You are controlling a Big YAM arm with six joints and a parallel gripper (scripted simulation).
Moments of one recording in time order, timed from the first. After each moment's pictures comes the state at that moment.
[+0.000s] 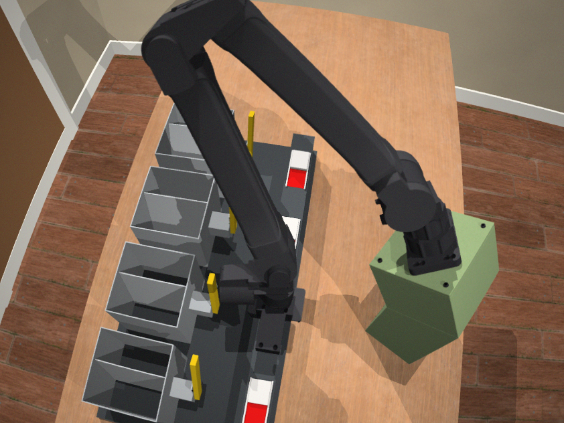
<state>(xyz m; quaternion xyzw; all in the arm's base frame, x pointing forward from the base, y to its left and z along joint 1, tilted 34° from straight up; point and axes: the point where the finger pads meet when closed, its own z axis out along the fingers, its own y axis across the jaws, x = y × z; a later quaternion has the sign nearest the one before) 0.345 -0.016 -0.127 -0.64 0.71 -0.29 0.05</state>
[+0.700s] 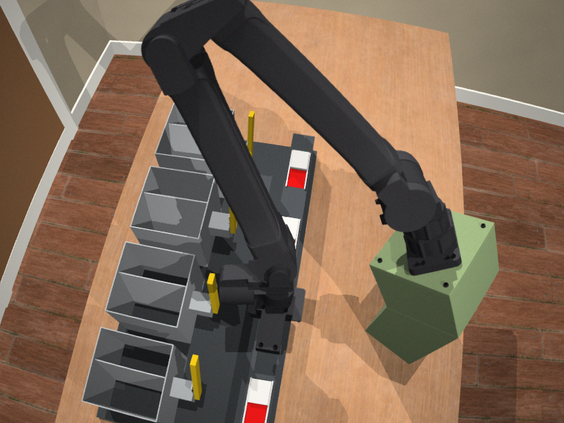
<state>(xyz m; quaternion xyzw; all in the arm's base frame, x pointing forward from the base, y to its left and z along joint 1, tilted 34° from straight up) 0.345 -0.016 -0.127 -0.64 0.71 -0.29 0.05</state>
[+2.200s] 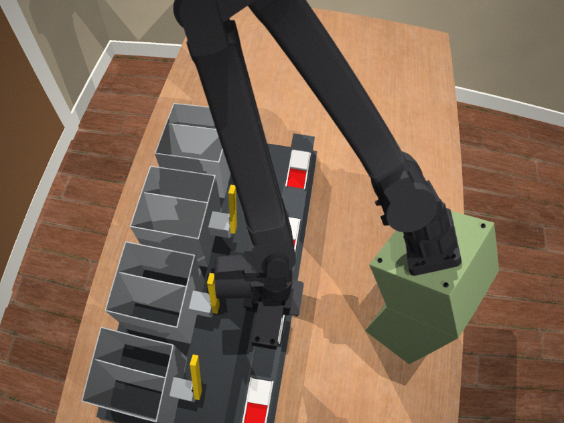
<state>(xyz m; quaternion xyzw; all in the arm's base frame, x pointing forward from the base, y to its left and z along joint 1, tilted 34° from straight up) 0.335 -0.005 -0.093 -0.64 0.71 -0.29 0.06</state>
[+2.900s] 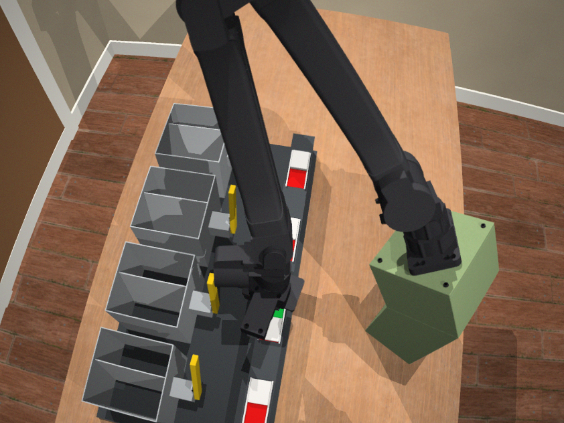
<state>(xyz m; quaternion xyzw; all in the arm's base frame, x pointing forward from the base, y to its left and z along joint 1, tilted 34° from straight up) 0.336 -0.022 -0.092 -0.57 0.77 -0.28 0.08</state>
